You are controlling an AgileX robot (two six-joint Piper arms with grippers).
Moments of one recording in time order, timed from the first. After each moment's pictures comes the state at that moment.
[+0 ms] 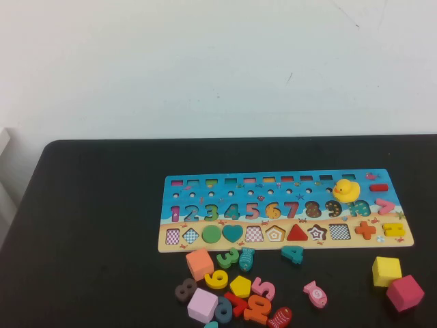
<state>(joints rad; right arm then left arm) -0.07 -0.01 0.02 0.05 0.41 0.05 -0.08 -0.01 0.02 -0.09 0.35 0.15</state>
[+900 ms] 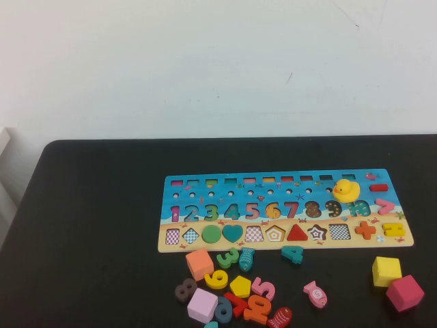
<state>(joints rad) -0.07 -0.01 0.02 0.17 0.41 0.05 -0.08 -0.01 0.02 -0.09 0.35 0.15</state>
